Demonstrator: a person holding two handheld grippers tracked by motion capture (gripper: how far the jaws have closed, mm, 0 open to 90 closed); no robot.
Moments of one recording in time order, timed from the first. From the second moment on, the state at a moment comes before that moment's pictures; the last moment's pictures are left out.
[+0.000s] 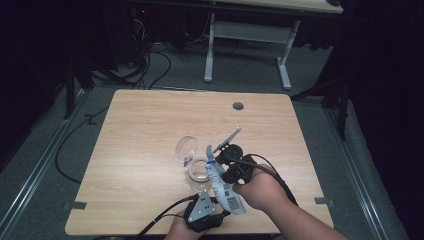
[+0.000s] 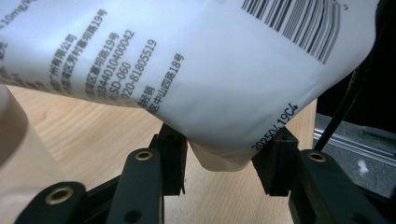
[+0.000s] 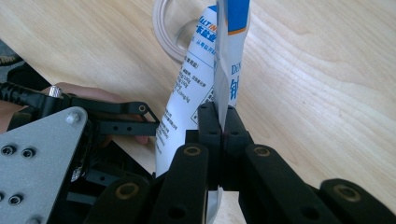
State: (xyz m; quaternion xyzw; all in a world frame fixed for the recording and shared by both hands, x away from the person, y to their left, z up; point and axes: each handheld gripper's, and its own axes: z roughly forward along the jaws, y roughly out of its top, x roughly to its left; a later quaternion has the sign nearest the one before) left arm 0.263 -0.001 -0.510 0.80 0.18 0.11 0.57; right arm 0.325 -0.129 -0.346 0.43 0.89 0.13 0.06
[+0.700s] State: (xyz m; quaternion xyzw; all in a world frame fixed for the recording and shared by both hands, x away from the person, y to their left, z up) left arm 0.266 -0.001 -0.505 0.80 0.19 0.10 0.56; right arm 0.330 -0.116 -0.346 0.38 0.91 0.12 0.08
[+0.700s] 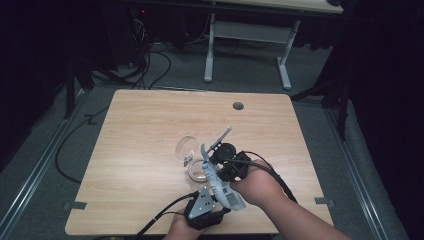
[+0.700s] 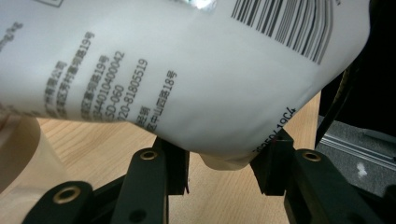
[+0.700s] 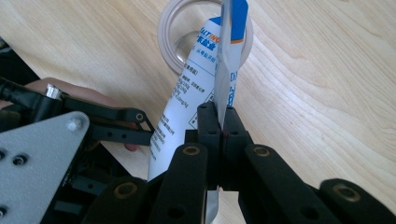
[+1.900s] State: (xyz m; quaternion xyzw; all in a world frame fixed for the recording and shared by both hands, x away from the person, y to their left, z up) left arm 0.265 -0.001 -0.497 0.80 0.18 0.12 0.56; right arm 0.341 -0.108 -0.343 0.37 0.92 0.12 0.08
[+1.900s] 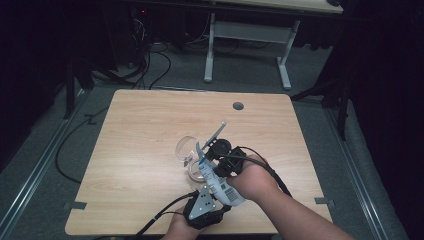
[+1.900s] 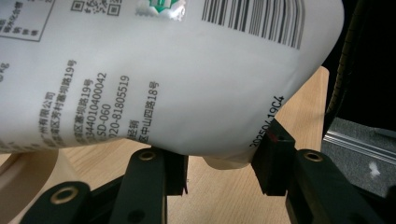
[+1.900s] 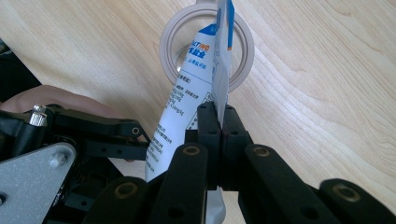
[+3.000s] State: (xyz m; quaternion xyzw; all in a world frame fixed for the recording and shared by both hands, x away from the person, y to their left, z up) left arm 0.267 0.000 -0.490 0.79 0.18 0.11 0.57; right arm 0.344 -0.105 -0.339 0.36 0.92 0.12 0.08
